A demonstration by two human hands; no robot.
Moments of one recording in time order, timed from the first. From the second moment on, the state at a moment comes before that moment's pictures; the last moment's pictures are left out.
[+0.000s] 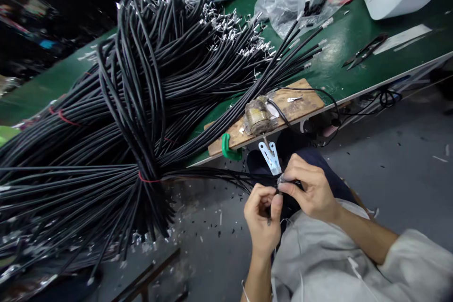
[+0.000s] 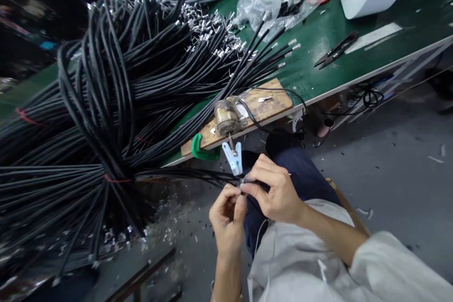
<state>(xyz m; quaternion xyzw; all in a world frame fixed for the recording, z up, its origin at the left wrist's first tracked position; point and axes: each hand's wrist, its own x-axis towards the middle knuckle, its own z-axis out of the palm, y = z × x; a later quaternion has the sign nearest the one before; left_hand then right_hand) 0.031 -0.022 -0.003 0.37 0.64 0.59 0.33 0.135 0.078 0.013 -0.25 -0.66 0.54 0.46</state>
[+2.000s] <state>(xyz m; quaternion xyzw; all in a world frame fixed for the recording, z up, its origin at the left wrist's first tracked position) 0.023 -0.013 0.010 0.43 0.63 0.59 0.24 0.146 0.074 -0.016 -0.30 -0.57 0.58 0.50</state>
